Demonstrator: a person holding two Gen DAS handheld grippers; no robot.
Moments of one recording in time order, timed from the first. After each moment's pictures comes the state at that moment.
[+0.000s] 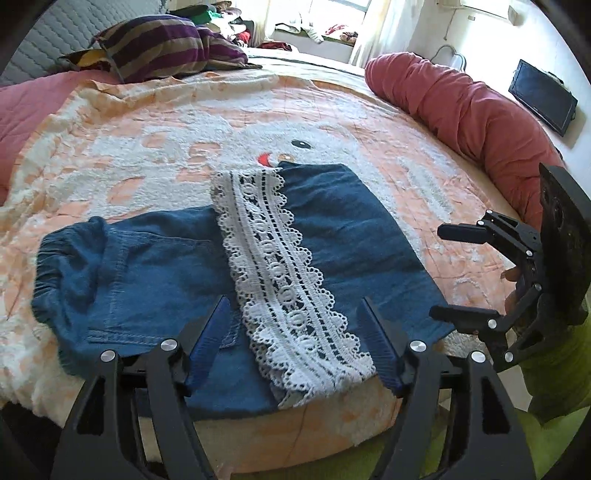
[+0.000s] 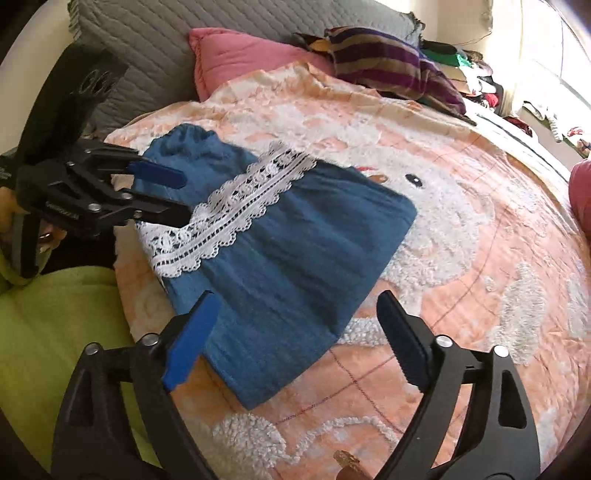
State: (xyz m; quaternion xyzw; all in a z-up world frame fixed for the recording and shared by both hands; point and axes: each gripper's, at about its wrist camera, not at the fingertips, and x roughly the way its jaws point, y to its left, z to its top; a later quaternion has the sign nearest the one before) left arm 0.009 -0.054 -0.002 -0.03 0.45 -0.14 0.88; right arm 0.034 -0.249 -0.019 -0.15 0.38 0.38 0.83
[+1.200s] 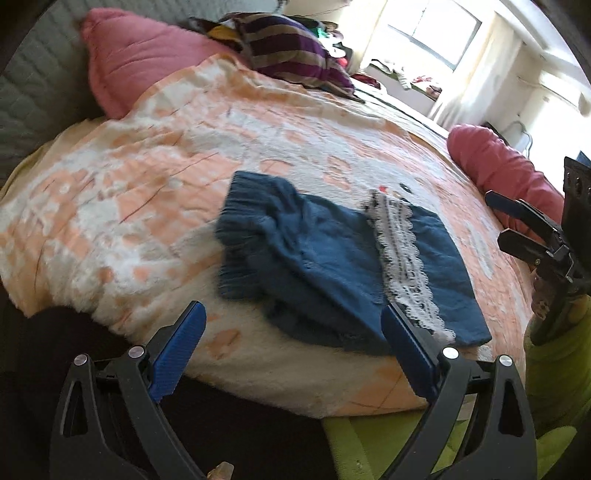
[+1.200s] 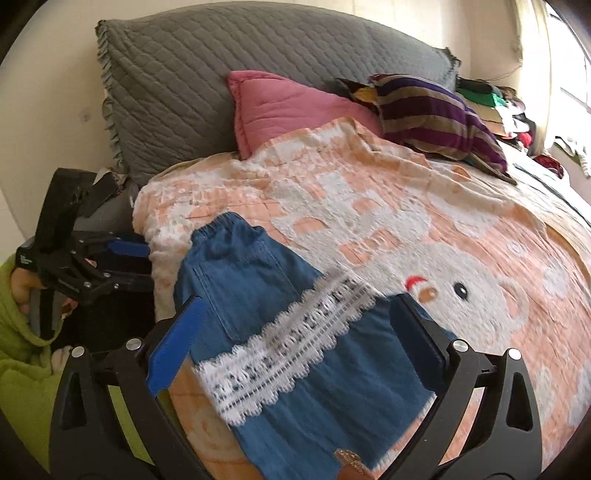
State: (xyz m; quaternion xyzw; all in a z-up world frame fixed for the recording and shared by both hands) left arm -0.053 0.080 0.007 -0.16 0.43 -0.01 0.89; right arm 0.067 -0.165 0.054 -0.13 0.33 0.46 0.82
